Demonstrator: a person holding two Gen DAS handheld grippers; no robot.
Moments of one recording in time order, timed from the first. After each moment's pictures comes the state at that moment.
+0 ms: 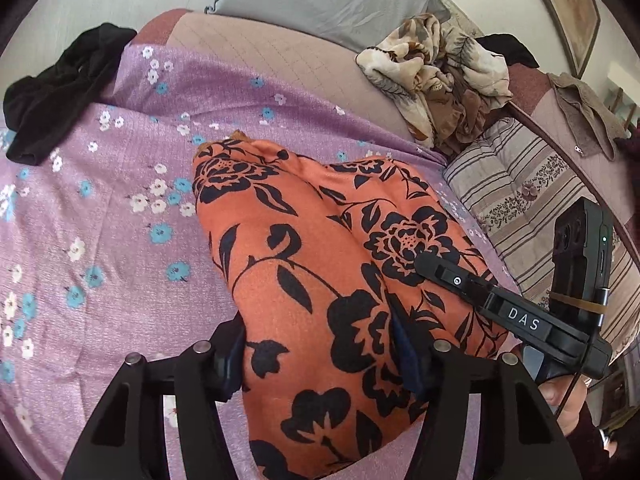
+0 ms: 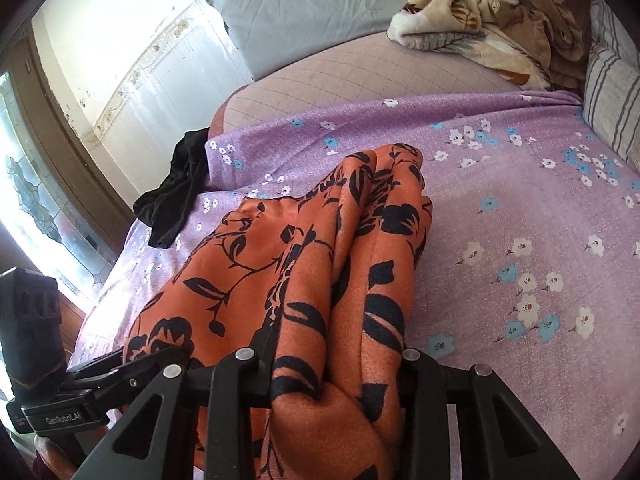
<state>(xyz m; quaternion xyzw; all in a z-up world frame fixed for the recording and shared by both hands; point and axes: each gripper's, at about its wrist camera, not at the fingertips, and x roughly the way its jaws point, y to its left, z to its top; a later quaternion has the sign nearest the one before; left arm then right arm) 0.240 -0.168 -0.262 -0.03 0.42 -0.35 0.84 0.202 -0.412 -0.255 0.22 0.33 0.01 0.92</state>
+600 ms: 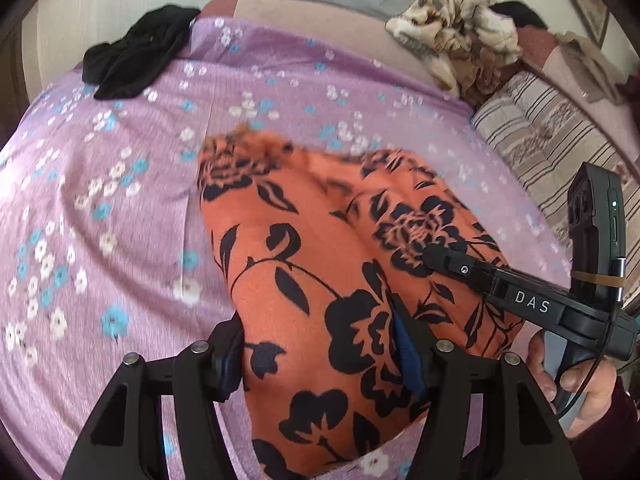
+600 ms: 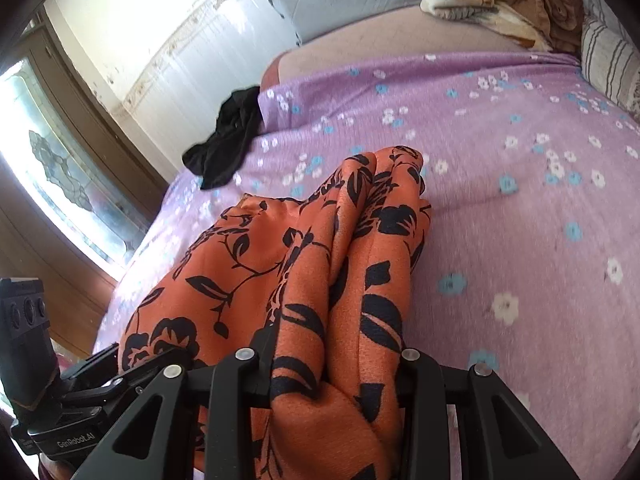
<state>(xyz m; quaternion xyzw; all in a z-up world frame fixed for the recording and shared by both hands) 0.128 -0.069 -0.300 0.04 0.48 -0.27 0.83 0.104 -0.295 -0.280 0.24 0.38 0.04 0.89</state>
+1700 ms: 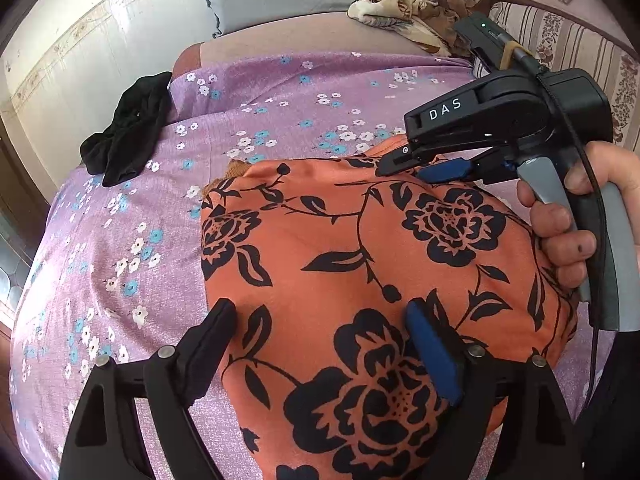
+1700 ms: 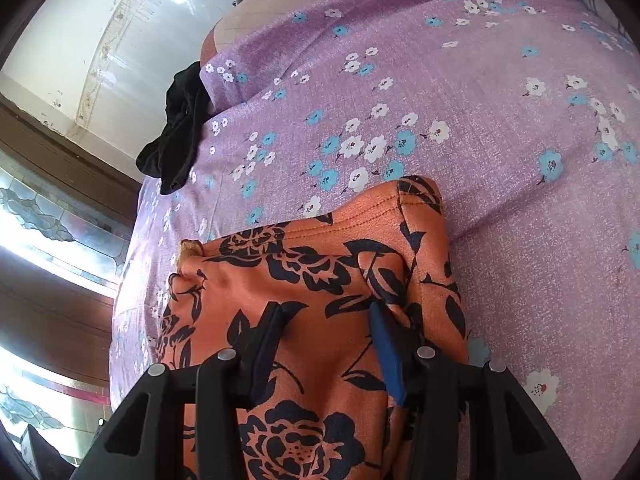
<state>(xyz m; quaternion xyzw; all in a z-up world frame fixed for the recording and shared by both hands) 0.120 -0.108 -0.300 0.20 0.38 -0.25 0.87 0.201 -0.337 -0.309 0.32 0.44 0.04 0.84</state>
